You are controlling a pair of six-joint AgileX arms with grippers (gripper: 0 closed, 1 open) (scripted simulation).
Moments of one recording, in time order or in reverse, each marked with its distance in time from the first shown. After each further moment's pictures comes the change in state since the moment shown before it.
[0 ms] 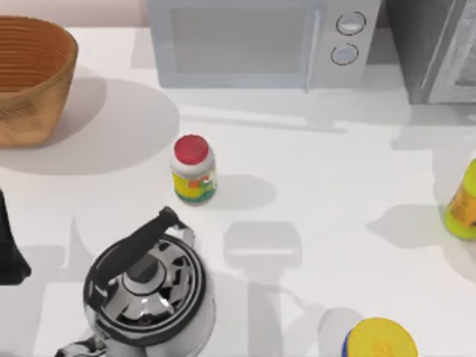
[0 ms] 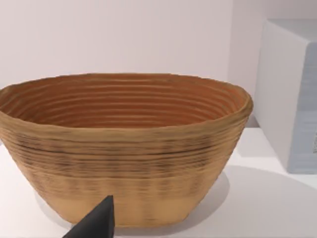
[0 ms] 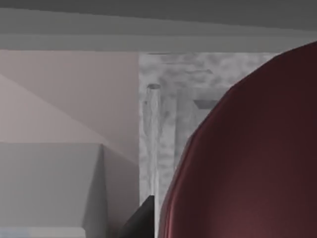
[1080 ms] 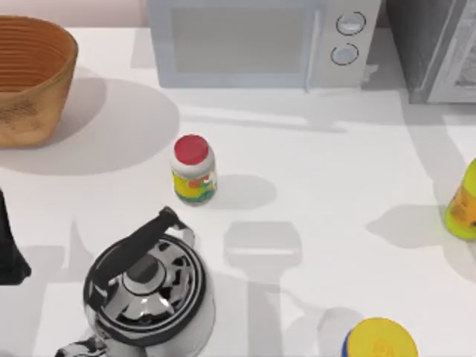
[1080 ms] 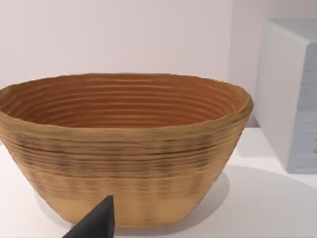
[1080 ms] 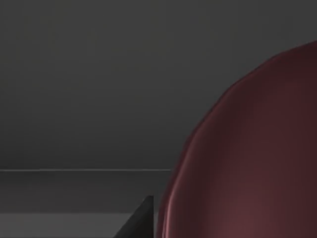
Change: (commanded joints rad) left arm 0.000 0.000 0.000 0.000 0.000 0.000; right arm 0.049 0.459 0.645 -0.135 0.038 0.018
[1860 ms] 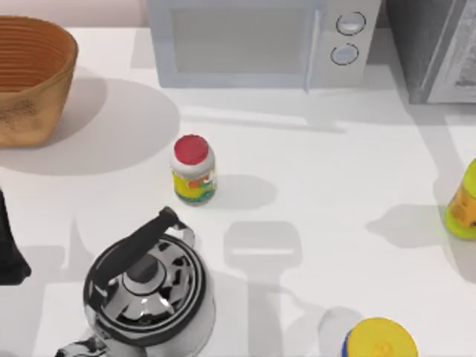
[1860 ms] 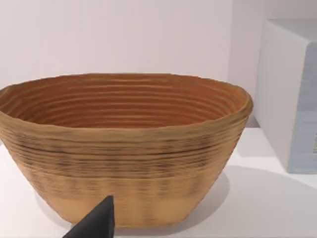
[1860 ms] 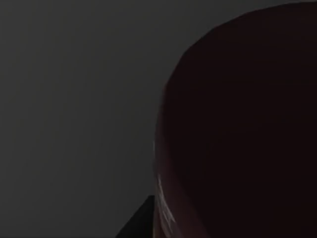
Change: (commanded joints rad) left arm 0.000 0.000 0.000 0.000 0.000 0.000; right arm -0.065 0.457 0.373 0.069 -0.069 -0.002
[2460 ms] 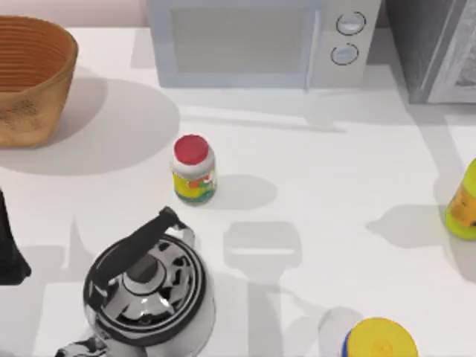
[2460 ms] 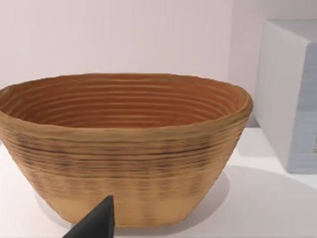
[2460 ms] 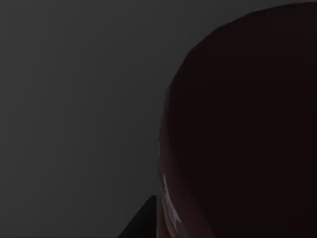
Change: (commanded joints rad) left arm 0.000 0.000 0.000 0.000 0.000 0.000; right arm 0.000 0.000 0.000 0.000 0.000 0.000
